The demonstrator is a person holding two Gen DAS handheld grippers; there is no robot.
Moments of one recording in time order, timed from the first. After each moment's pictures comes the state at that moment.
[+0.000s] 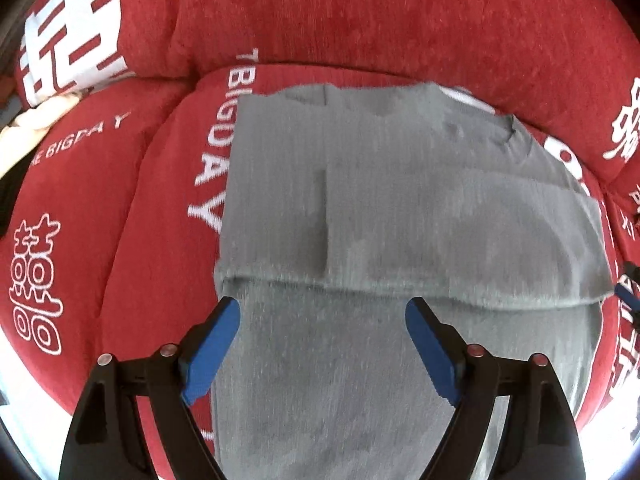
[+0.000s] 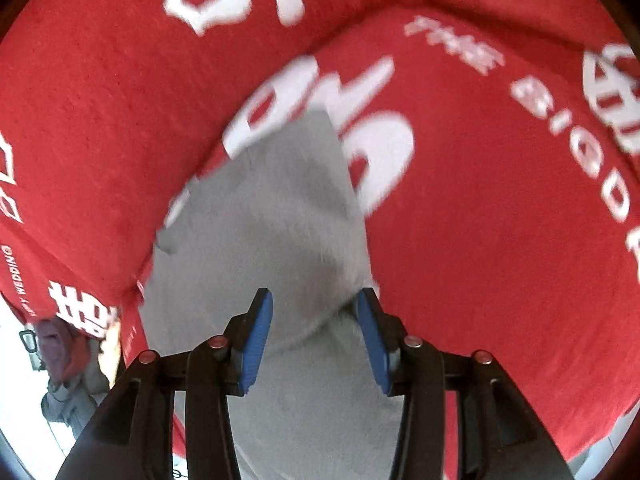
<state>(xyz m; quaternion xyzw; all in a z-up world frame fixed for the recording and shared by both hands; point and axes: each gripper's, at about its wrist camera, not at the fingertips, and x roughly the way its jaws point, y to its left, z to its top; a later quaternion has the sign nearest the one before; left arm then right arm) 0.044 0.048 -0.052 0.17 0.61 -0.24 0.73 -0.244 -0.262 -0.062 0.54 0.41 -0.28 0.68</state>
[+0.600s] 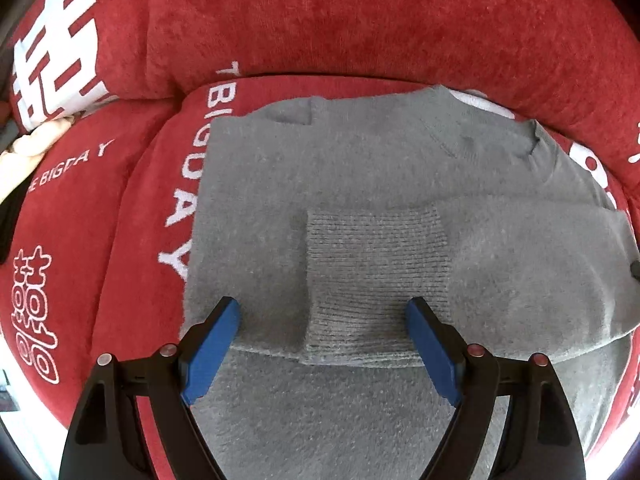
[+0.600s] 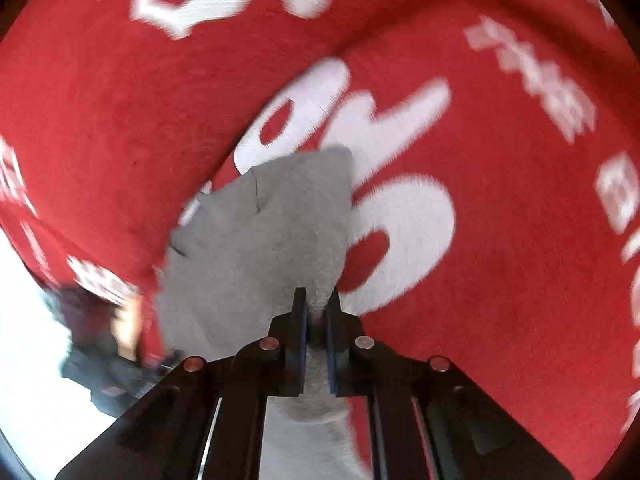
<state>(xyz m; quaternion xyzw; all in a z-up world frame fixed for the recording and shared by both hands) 0.055 0.011 -0.082 0.20 0.59 -0.23 0.75 -0.214 -0.324 -0.095 0.51 0.45 -0.18 0.71</state>
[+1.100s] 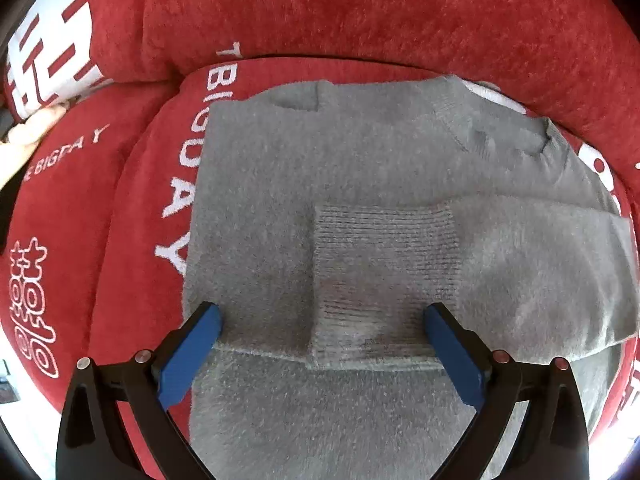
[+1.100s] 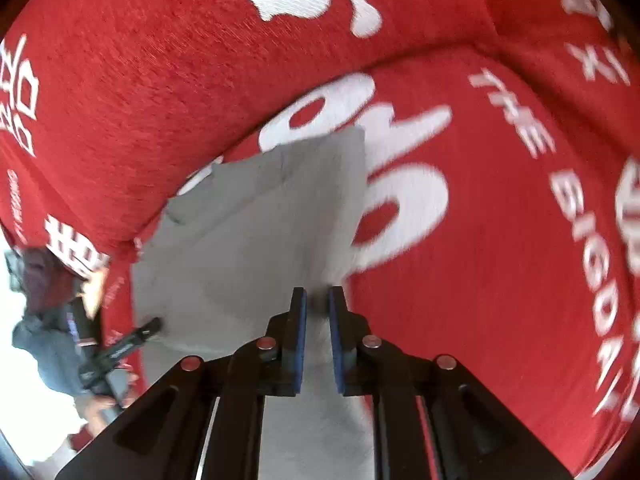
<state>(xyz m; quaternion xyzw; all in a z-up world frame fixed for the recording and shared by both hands) 0.083 0.008 -0.089 0.20 0.62 -0.22 0.72 -0.224 -0.279 -0.052 0.47 0.46 -0.20 0.72</state>
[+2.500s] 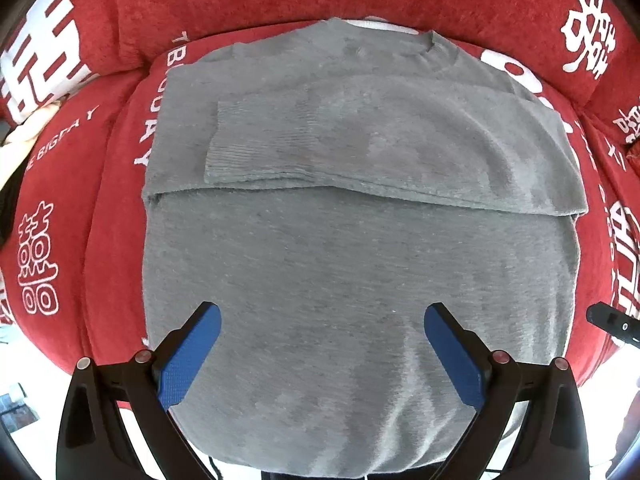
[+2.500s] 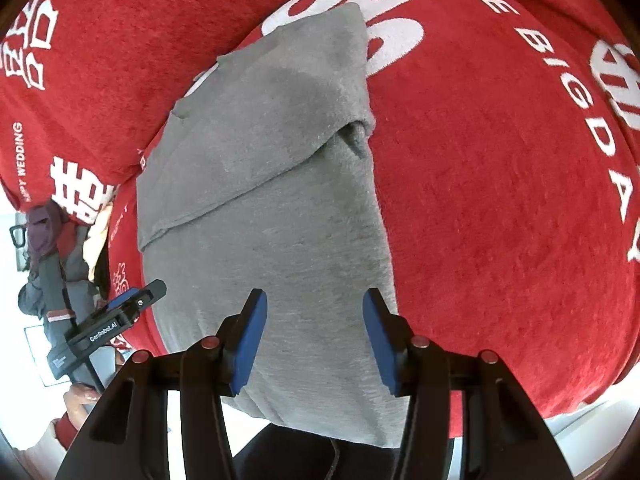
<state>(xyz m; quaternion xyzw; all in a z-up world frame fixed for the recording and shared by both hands) -0.040 0.006 -0.041 0.24 0.65 -0.25 0.68 -0.270 -0.194 -0.058 0.49 0.53 -0.16 0.68</state>
